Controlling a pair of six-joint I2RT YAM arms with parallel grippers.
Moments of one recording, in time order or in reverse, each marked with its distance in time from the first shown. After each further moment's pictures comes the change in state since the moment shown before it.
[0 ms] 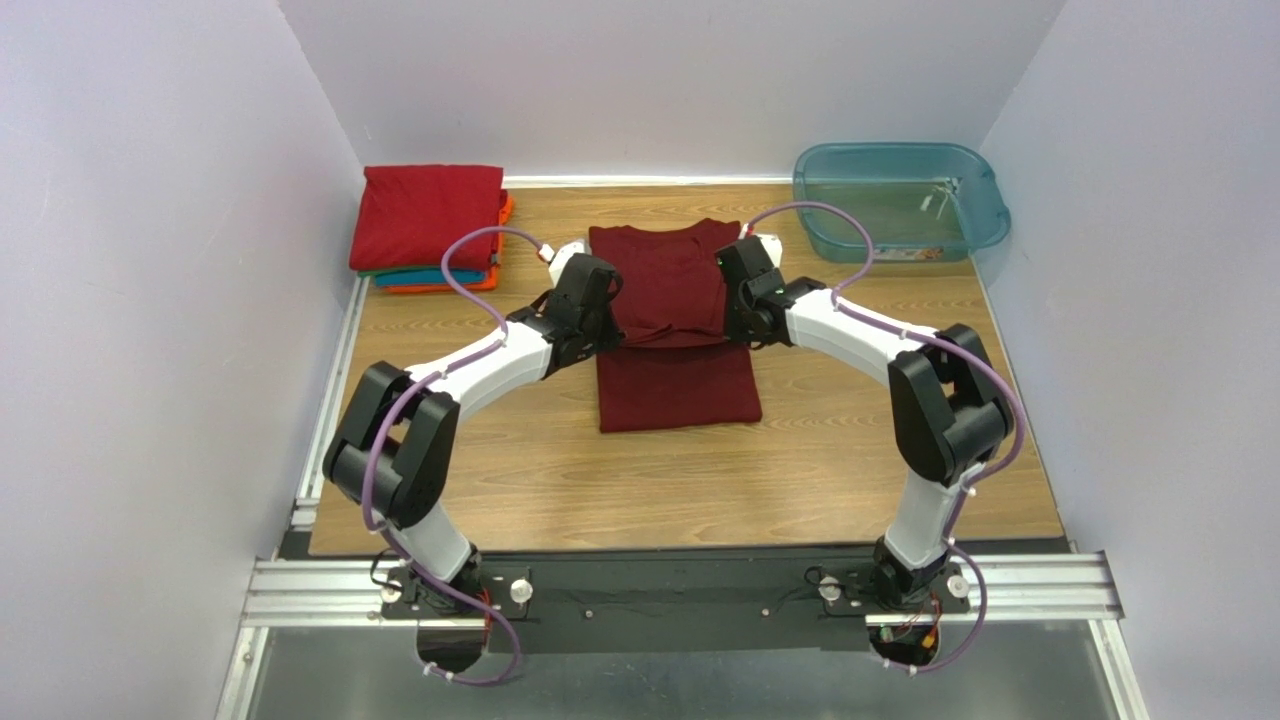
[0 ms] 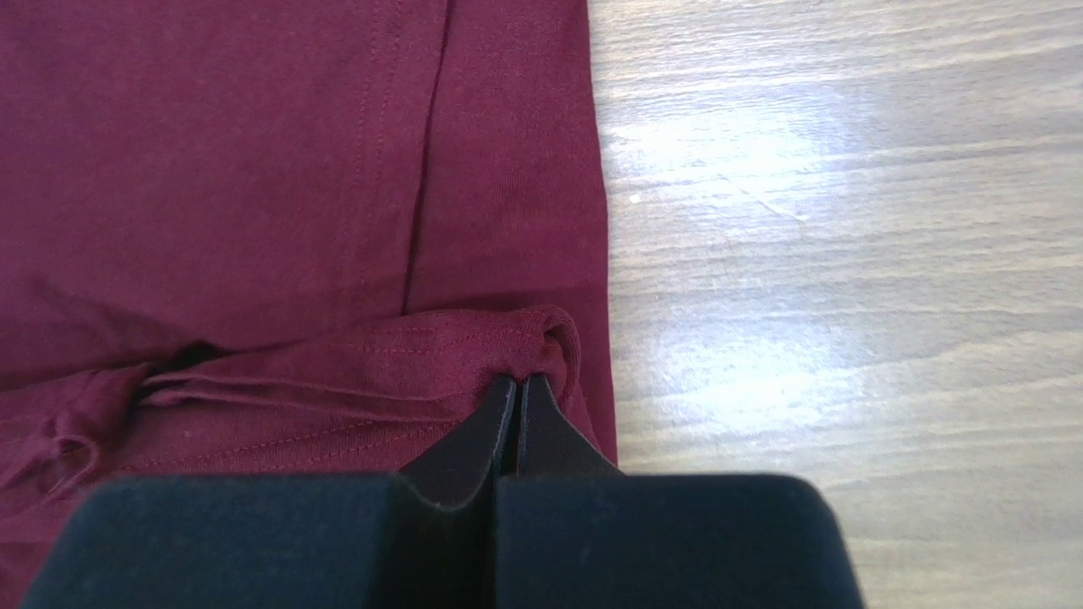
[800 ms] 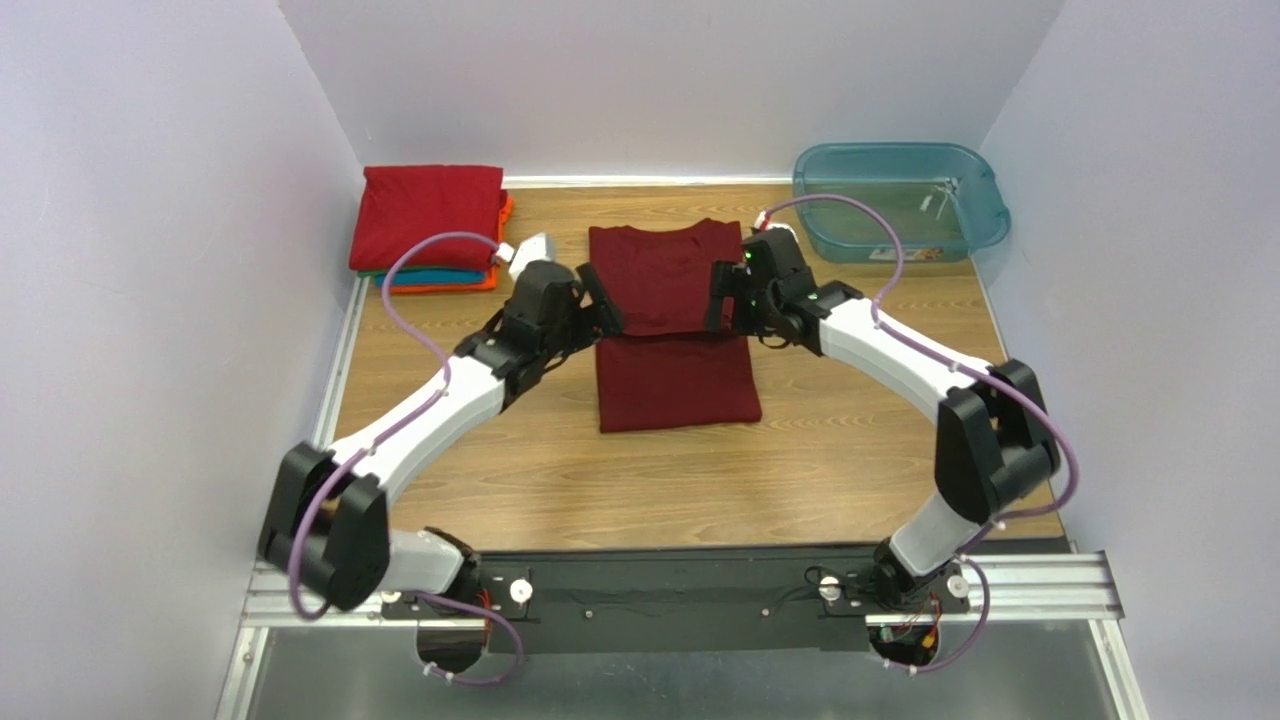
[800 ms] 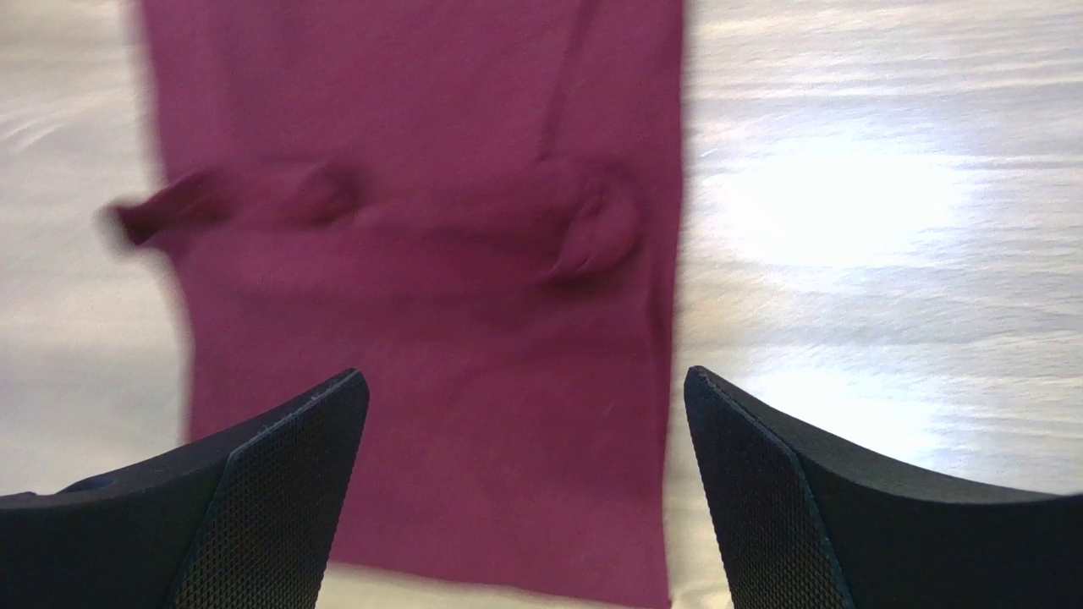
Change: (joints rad) left arm 0.018 -0.269 -0.104 -0.003 -0.013 -0.005; right arm -0.018 -0.146 -0.052 0.025 -0.151 -0.008
